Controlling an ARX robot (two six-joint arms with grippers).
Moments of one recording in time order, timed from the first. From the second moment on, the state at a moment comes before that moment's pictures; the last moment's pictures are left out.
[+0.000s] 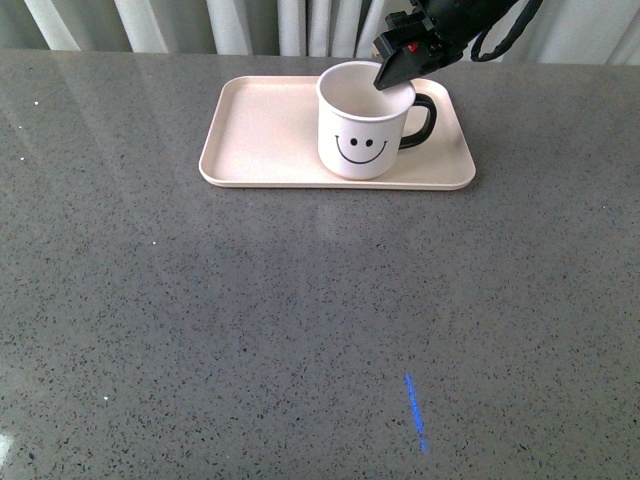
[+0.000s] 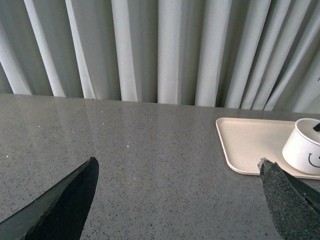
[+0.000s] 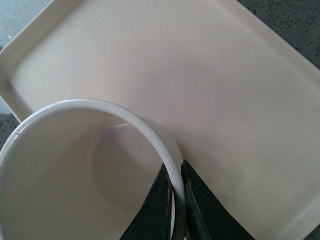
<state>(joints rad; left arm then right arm) 0.00 0.02 0.01 0.00 0.00 -0.01 0.11 2.45 2.10 -0.62 -0.35 -0.46</state>
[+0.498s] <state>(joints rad) 0.00 0.02 0.01 0.00 0.00 -0.01 0.11 2.45 2.09 -0.62 -0.34 -0.47</state>
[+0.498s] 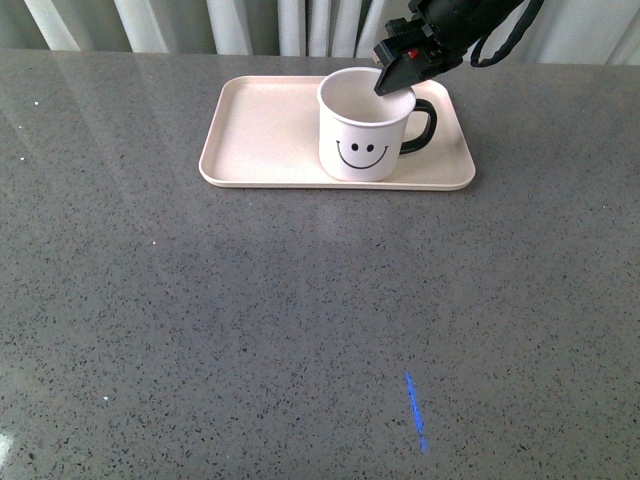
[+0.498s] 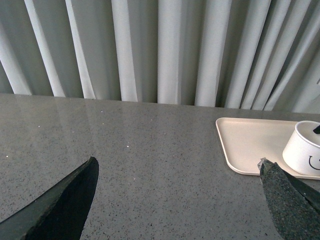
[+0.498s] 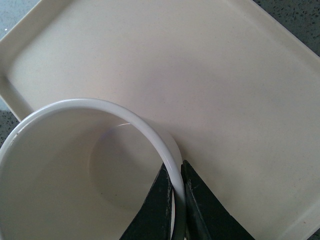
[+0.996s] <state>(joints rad) 0.00 0.02 0.01 0.00 0.00 -0.01 0.11 2.47 2.10 -0.64 -0.34 -0.49</state>
